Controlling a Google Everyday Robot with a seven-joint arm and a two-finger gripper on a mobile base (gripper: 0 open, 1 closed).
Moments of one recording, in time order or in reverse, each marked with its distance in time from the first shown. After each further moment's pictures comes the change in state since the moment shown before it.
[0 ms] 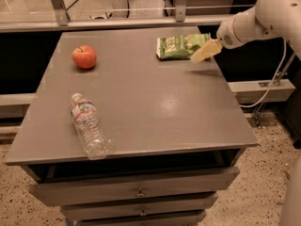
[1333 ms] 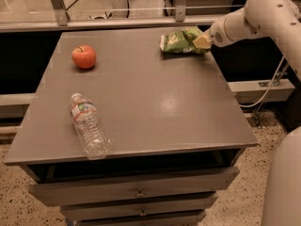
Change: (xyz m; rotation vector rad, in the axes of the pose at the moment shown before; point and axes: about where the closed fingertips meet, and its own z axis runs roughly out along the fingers) arm -0.017 0.000 0.031 -0.025 -0.034 0.087
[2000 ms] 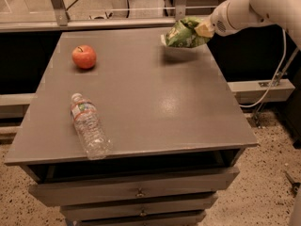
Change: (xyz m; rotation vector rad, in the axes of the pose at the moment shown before) arm -0.042 0.012 -0.048 0.077 -0.033 -0.092
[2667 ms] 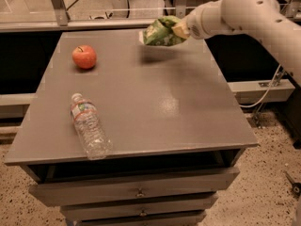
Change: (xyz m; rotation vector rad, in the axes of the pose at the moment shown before) arm -0.044 0.044 0.036 -0.001 -0.121 -0.012
